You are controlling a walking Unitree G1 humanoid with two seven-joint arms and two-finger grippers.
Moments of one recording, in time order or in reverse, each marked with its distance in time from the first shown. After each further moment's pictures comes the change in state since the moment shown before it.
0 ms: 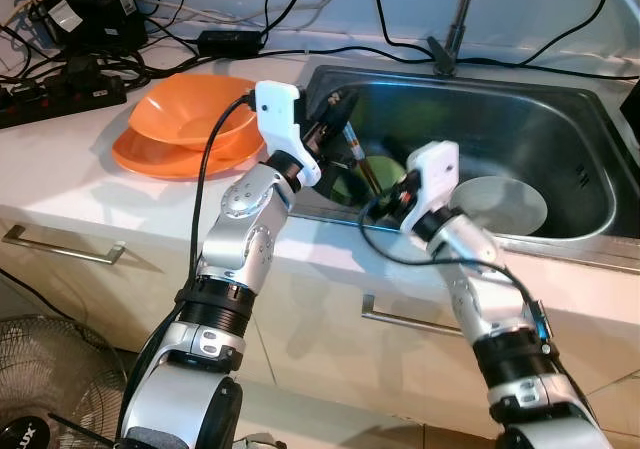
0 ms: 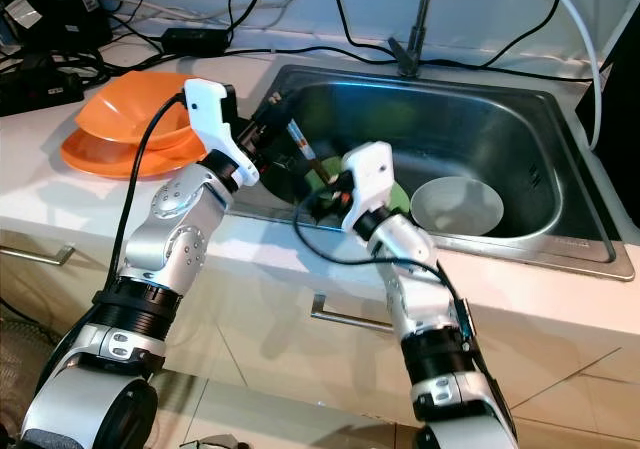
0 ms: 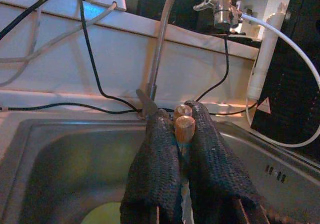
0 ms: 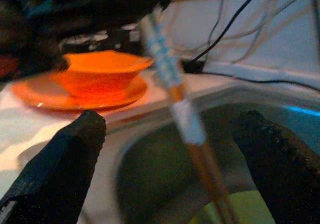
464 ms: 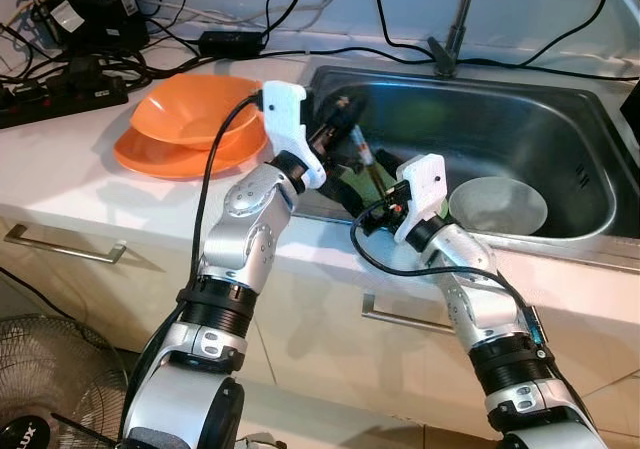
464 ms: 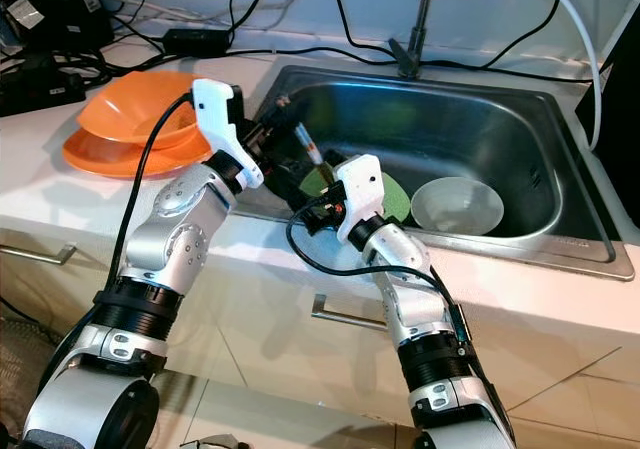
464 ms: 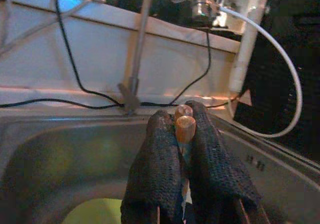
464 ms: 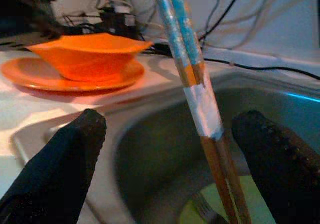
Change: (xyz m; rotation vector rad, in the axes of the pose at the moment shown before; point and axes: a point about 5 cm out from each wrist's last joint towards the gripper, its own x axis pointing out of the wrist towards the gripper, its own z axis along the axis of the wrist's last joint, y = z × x) left arm 0.002 -0.008 -0.001 -0.019 0.039 -0.074; right arm 0.001 0.001 -0.008 -0.026 0.047 -0.045
